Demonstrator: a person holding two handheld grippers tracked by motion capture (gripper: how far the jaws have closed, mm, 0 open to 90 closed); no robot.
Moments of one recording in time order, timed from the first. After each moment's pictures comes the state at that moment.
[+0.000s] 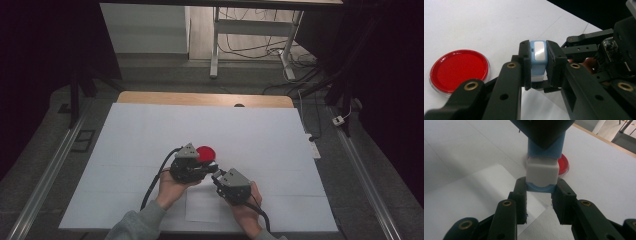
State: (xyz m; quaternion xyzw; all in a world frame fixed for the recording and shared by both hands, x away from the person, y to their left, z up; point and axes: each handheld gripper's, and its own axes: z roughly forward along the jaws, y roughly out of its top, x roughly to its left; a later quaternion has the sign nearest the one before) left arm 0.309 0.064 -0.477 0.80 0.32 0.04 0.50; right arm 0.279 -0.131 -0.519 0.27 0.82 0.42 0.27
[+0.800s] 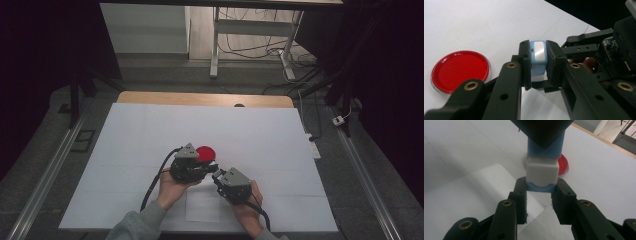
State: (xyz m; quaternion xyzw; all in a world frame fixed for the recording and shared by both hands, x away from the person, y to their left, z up) left arm 0.307 0.064 -0.478 0.80 0.32 0.05 0.50; right arm 0.281 -0.133 -0.518 0.26 0.83 0.42 0.27
